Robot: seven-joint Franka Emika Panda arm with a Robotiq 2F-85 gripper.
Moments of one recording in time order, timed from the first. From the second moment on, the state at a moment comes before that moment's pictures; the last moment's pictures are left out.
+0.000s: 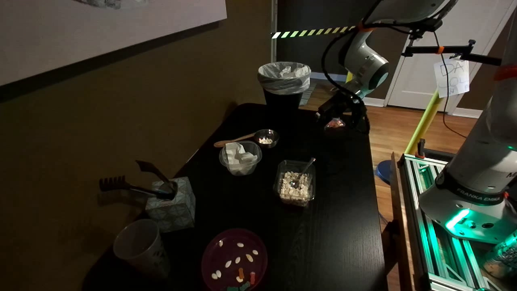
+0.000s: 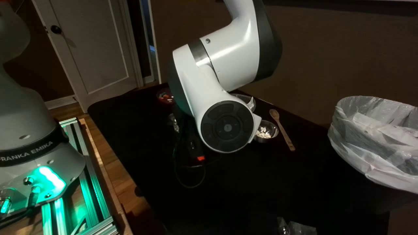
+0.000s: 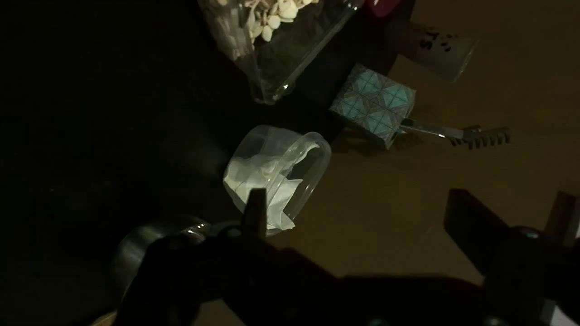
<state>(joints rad) -0.38 0.26 -0.37 -2.47 1.35 1.93 -1.54</state>
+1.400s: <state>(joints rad) -0.33 0.41 -0.30 -2.43 1.15 2.07 -1.24</state>
